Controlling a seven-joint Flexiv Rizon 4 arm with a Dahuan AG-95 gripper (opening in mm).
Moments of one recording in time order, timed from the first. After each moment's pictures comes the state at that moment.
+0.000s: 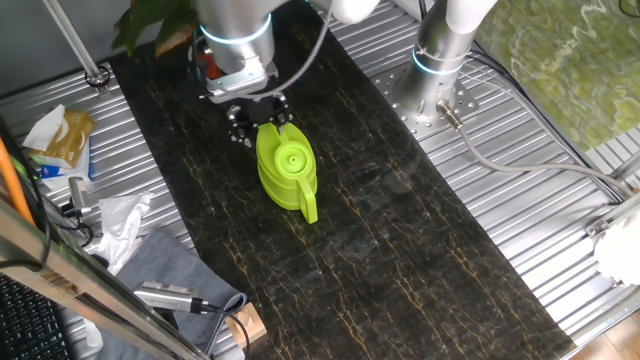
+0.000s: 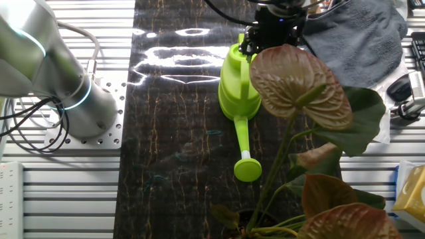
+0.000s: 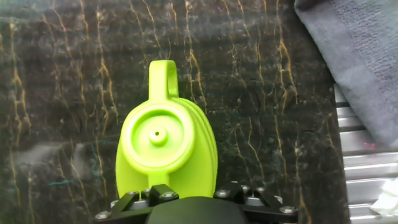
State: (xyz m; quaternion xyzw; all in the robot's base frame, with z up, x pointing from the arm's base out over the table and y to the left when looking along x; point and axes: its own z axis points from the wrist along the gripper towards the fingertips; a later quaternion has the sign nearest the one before) arm 0.482 0.050 0.203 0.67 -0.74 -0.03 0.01
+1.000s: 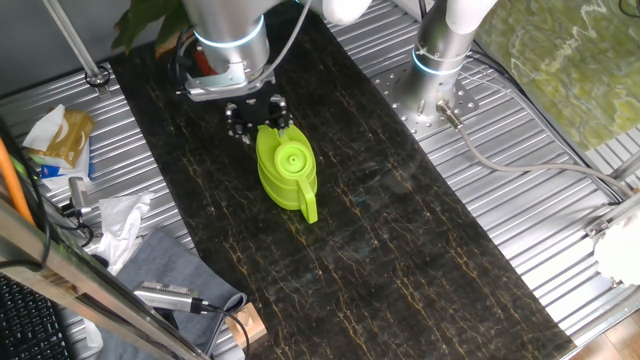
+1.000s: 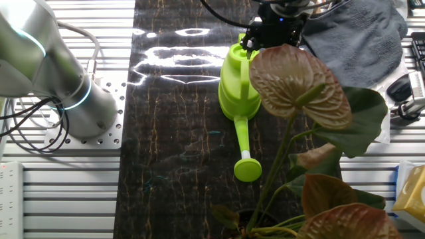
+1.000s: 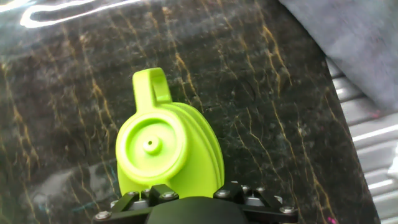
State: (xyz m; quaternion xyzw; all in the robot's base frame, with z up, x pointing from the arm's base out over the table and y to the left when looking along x) arm 0.482 0.050 0.203 0.58 -0.81 -0.03 0.03
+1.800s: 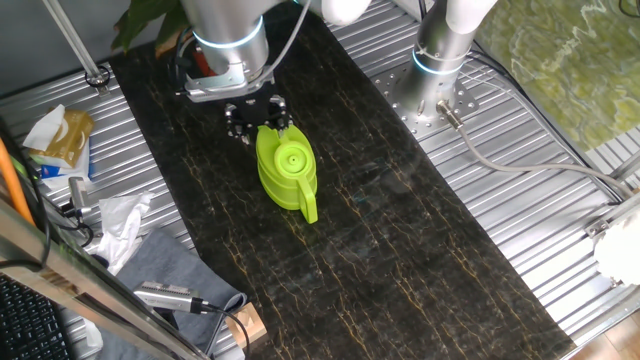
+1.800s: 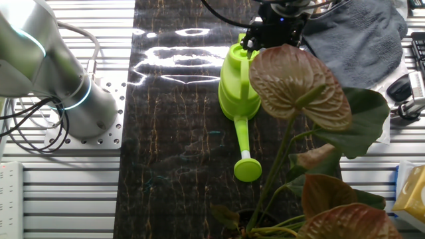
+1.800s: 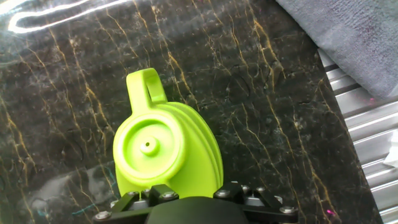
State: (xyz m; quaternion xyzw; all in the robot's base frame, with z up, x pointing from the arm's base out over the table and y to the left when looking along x) arm 0.482 0.050 0.203 0.58 -0.81 -0.03 0.03
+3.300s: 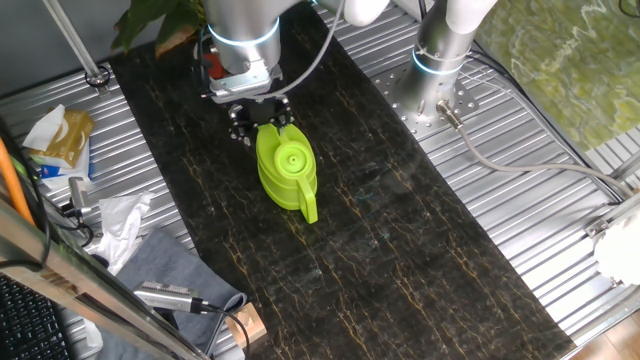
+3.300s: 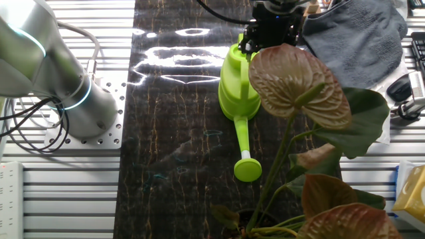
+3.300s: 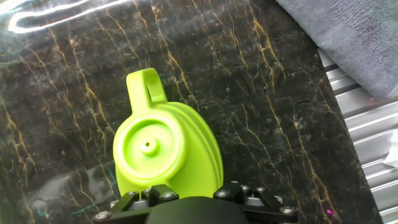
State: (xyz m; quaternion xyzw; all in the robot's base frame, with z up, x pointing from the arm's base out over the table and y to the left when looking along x) arm 0.482 0.050 0.203 0.67 -0.74 0.00 0.01
